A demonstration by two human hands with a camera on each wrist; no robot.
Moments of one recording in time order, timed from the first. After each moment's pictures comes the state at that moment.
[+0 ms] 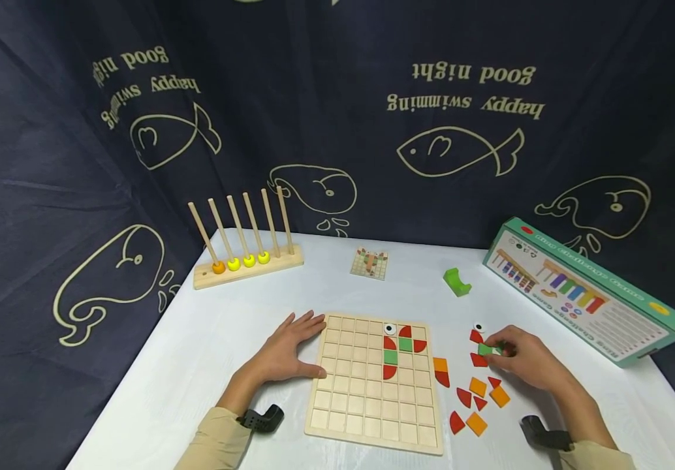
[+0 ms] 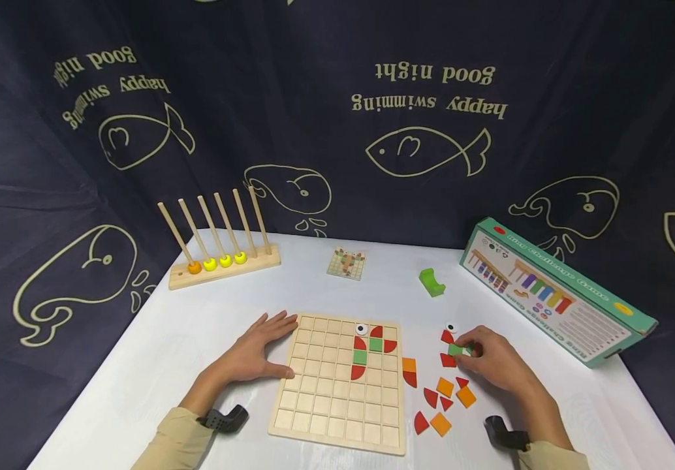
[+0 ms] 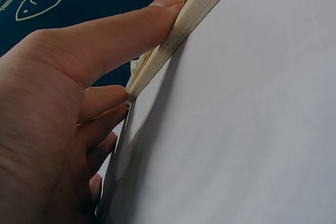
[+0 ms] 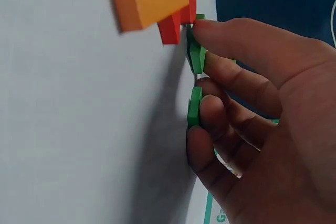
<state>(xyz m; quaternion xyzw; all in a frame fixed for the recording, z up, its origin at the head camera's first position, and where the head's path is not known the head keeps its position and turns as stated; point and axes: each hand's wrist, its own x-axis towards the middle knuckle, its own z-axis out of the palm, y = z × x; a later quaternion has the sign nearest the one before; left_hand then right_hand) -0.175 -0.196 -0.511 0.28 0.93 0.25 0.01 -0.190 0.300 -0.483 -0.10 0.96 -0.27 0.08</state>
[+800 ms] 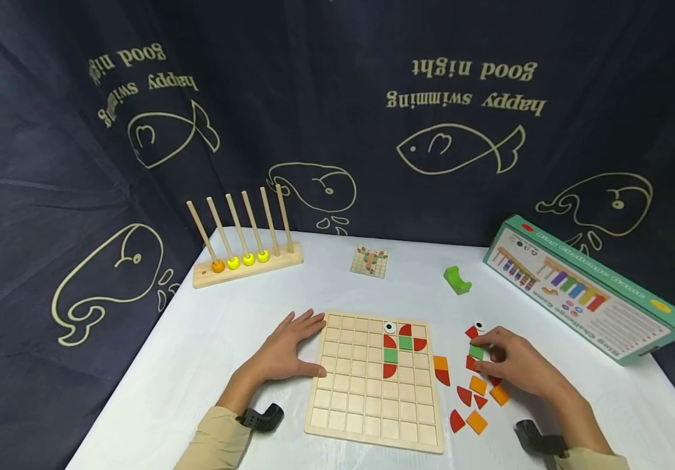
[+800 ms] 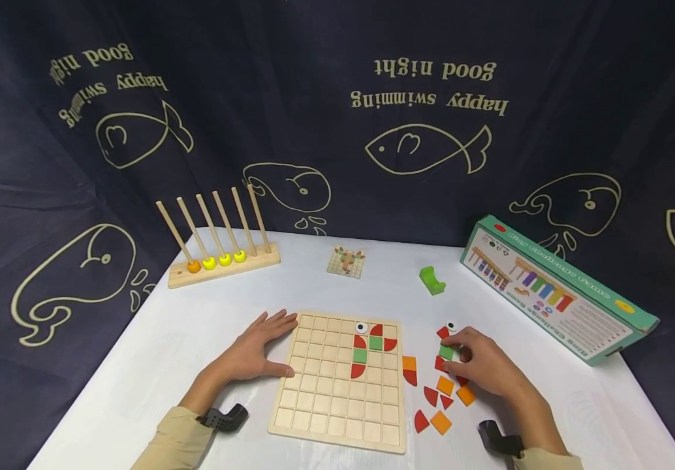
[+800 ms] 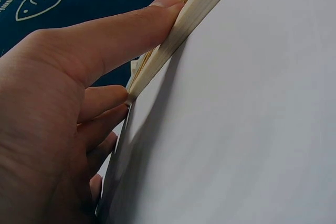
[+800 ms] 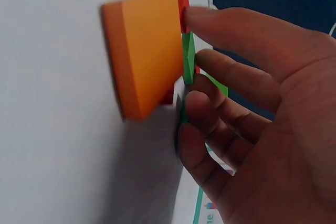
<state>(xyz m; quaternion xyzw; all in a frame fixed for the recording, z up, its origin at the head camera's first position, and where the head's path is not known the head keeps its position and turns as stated) -0.175 -0.195 -0.511 0.28 0.93 0.25 0.01 -0.179 0.276 -0.475 -0.12 0.95 -0.27 0.10</state>
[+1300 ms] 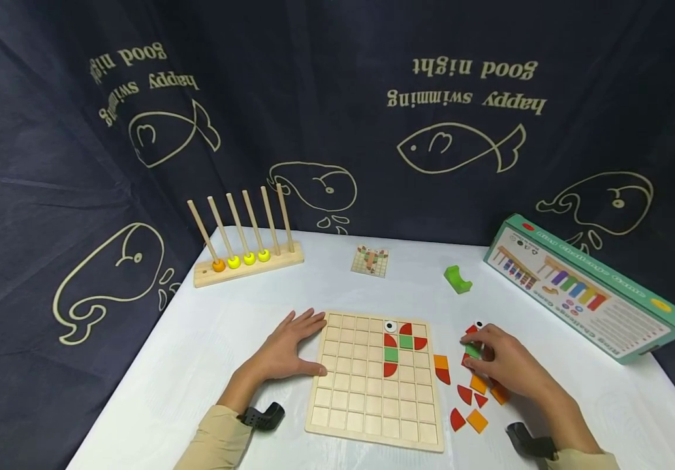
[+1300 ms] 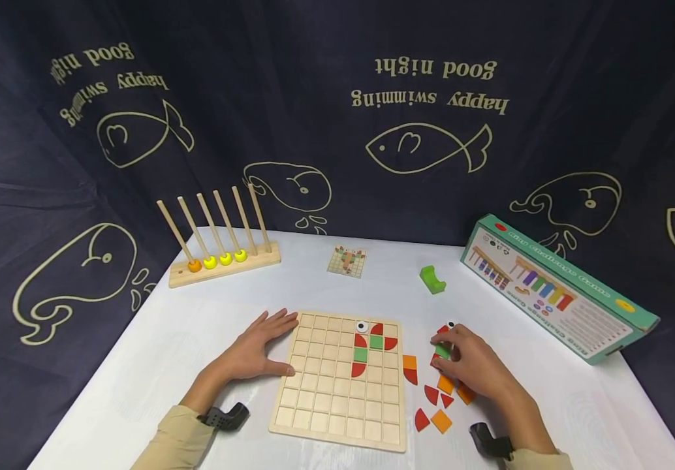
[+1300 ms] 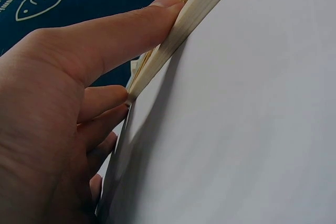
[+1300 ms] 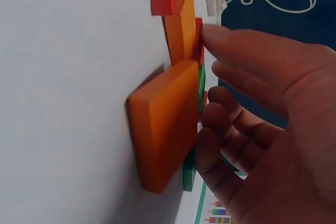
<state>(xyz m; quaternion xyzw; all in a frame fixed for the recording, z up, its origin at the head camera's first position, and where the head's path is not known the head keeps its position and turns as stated) -0.173 -0.195 -0.509 0.28 0.93 0.25 0.01 -0.177 0.259 -0.481 -0.14 0.95 -0.26 0.07</state>
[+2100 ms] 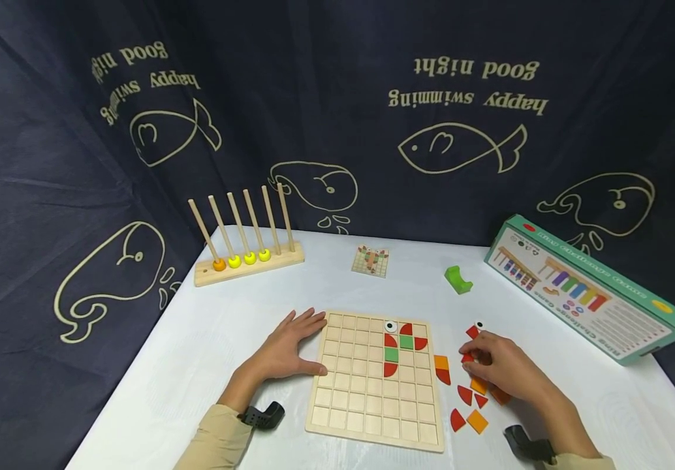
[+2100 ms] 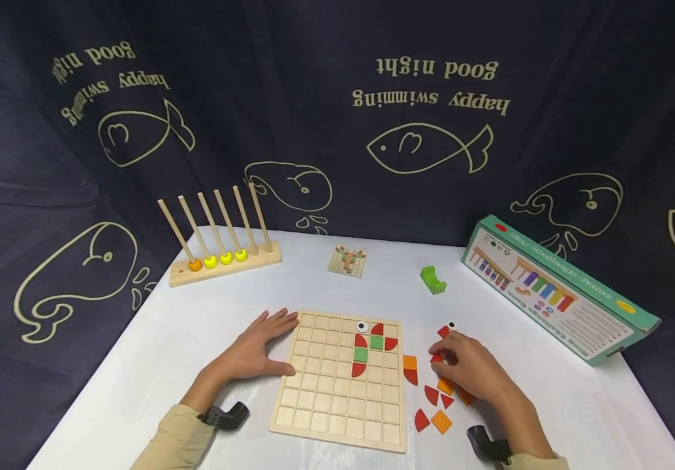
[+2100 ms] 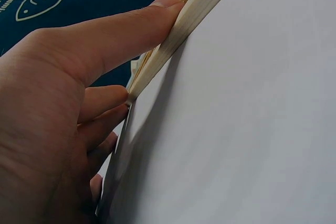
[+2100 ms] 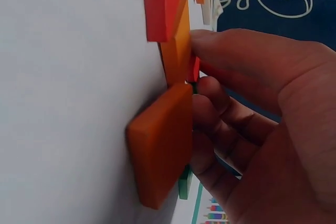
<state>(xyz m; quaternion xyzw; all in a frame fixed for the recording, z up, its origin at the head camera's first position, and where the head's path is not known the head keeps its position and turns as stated) -0.173 -0.194 -0.510 0.28 0.93 0.25 0.01 -0.173 0.251 -0.479 -0.14 0.96 -0.24 0.09</state>
